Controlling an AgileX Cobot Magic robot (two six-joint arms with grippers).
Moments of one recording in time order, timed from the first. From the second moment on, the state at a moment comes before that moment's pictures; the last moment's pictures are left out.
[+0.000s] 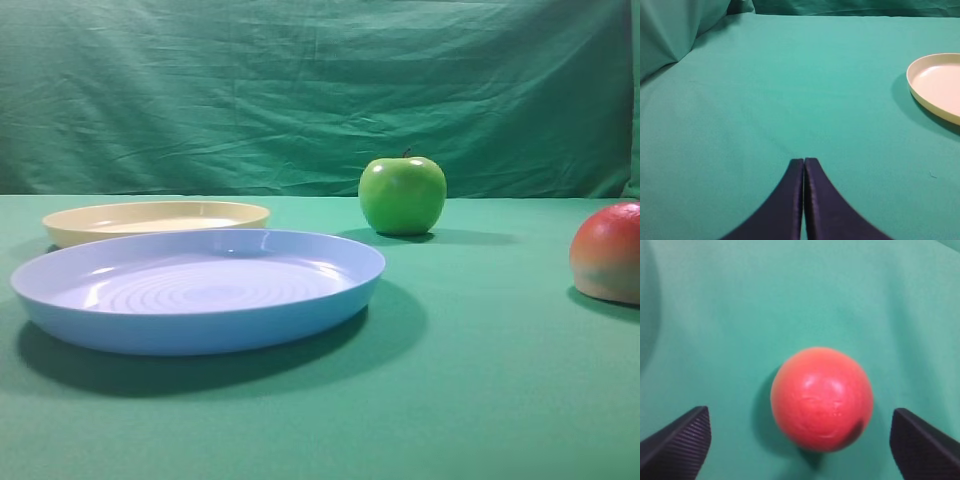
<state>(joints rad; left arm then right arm) 0.06 -0.02 0.01 0.32 0.38 -0.33 0.46 1.48 -0.82 -0.04 0.71 -0.04</state>
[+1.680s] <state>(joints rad) 0.06 -0.02 0.01 0.32 0.38 -0.33 0.61 1.83 -1.56 0.05 0.76 -0.22</state>
